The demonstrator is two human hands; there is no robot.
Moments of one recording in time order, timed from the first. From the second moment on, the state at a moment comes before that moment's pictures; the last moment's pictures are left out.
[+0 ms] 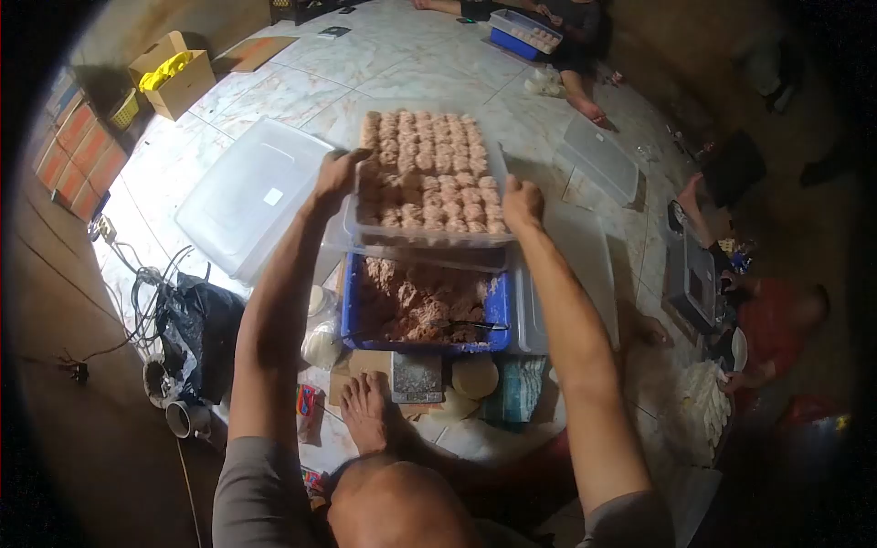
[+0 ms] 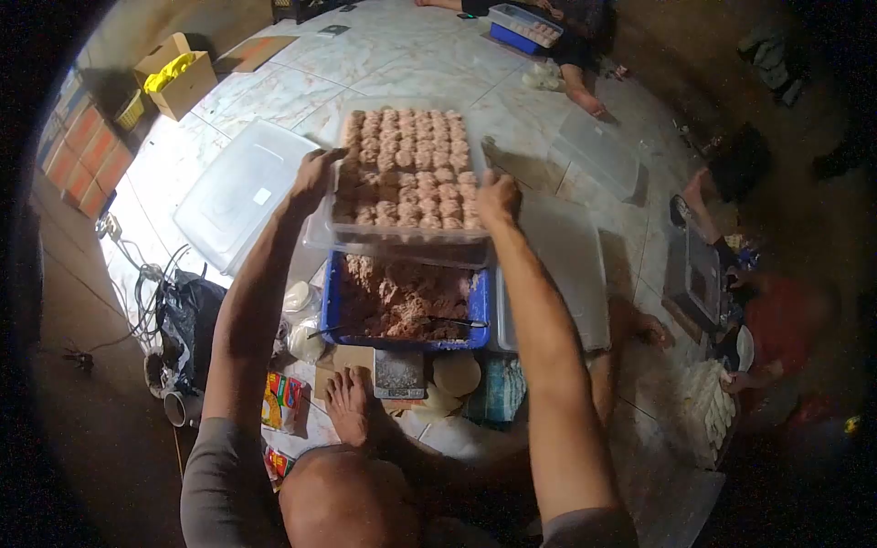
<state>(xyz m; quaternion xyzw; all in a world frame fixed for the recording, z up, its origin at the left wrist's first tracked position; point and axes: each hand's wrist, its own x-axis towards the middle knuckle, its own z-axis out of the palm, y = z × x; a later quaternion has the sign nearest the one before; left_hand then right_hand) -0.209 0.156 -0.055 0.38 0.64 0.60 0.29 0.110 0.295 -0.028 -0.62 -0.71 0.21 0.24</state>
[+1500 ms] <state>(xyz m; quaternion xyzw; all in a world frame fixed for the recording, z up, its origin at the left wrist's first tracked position) -0.119 0.011 0.006 0.48 0.61 0.52 0.36 0.392 0.207 0.151 -0.59 -0.57 0.36 0.44</state>
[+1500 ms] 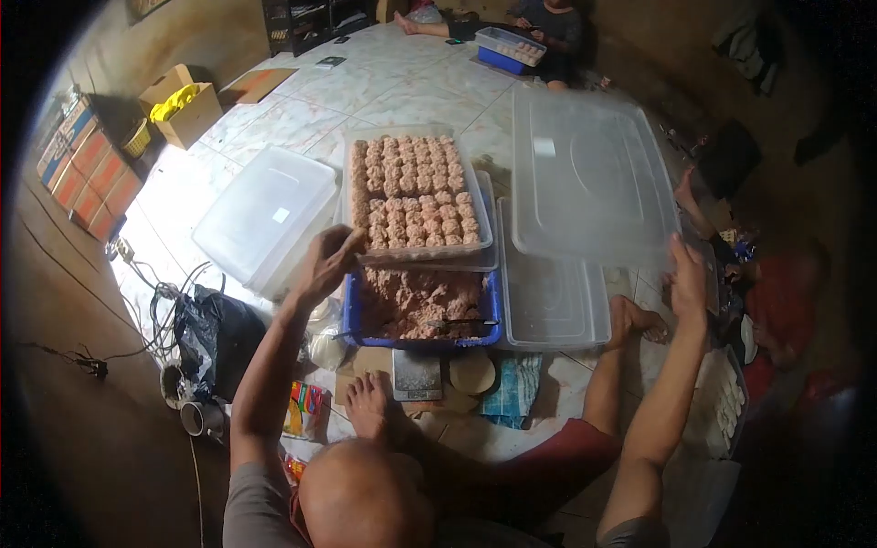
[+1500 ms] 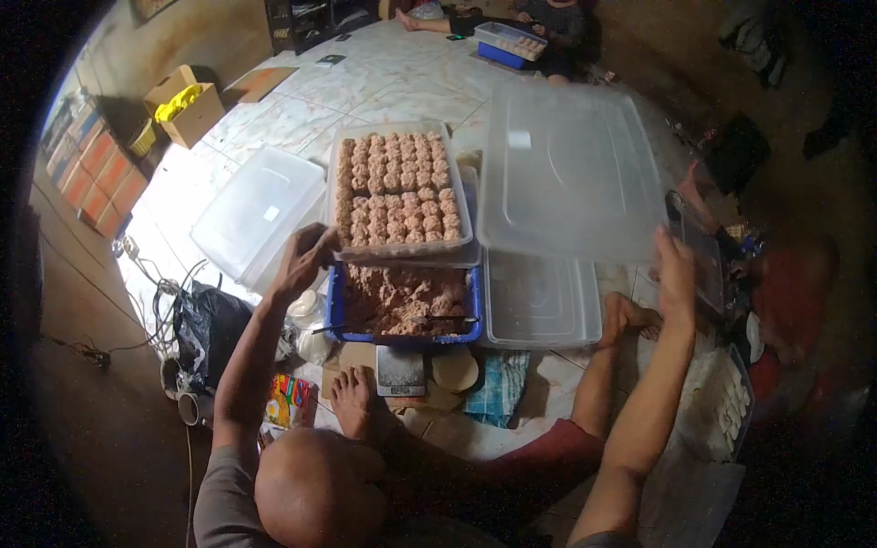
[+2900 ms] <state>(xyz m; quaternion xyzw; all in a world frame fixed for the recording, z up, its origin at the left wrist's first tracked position) -0.133 0.061 -0.054 0.40 0.79 0.46 0.03 0.141 0.245 -0.063 -0.53 -0.77 0.19 0.29</state>
